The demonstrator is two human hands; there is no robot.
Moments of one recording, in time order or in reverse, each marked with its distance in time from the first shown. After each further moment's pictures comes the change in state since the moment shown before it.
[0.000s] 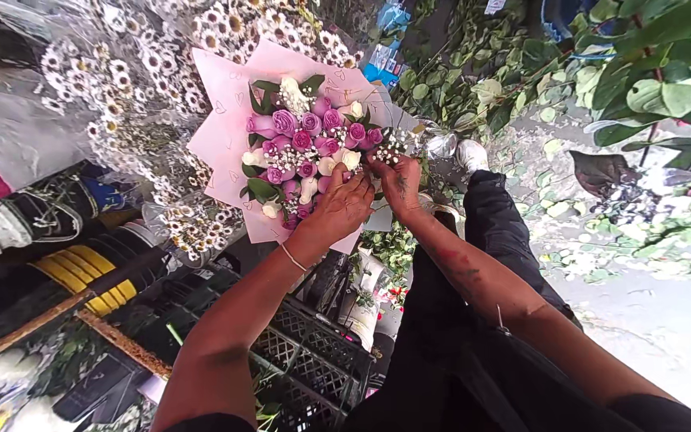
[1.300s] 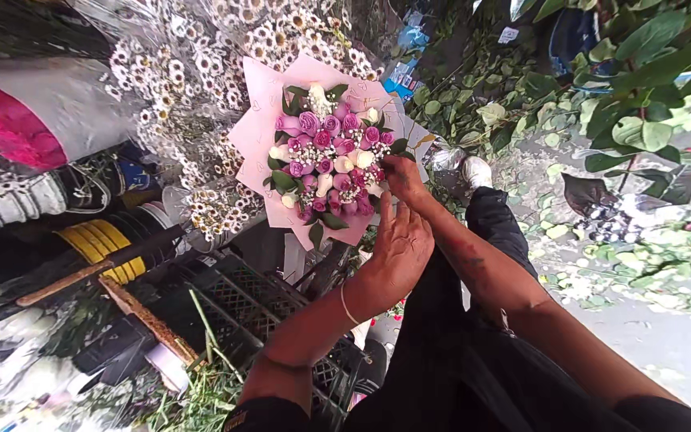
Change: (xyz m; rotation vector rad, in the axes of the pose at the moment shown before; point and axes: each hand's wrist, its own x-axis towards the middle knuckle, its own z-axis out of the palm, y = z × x) left_hand 0.012 0.133 -0.084 -0.134 -0.047 -0.339; right_hand 0.032 -0.006 -0.017 -0.362 -0.460 -0.058
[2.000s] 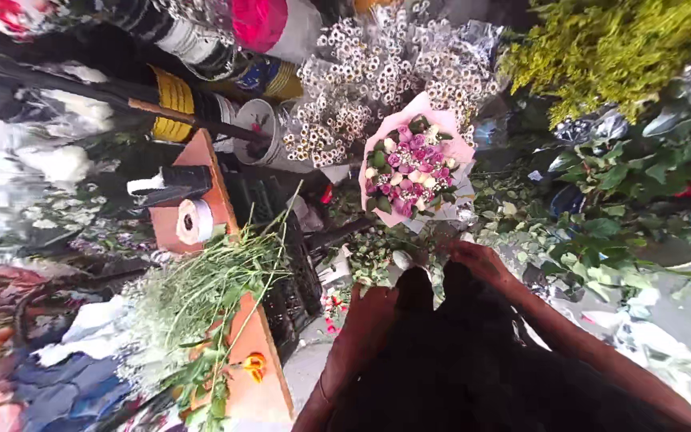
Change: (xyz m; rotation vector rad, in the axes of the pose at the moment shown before) left_hand -0.219 0.078 0.002 -0.711 0.128 -0.558; right_hand -0.133 -0.058 -0.135 -0.309 -0.621 -0.013
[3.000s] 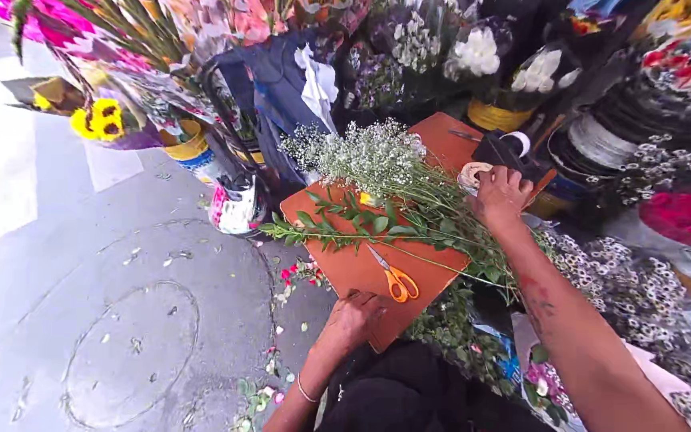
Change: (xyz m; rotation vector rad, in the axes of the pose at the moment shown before) left_hand -0.294 -0.194 0.227 -0.461 1.428 -0.540; right_hand 0.047 -0.464 0.483 -1.316 -0.026 -1.045
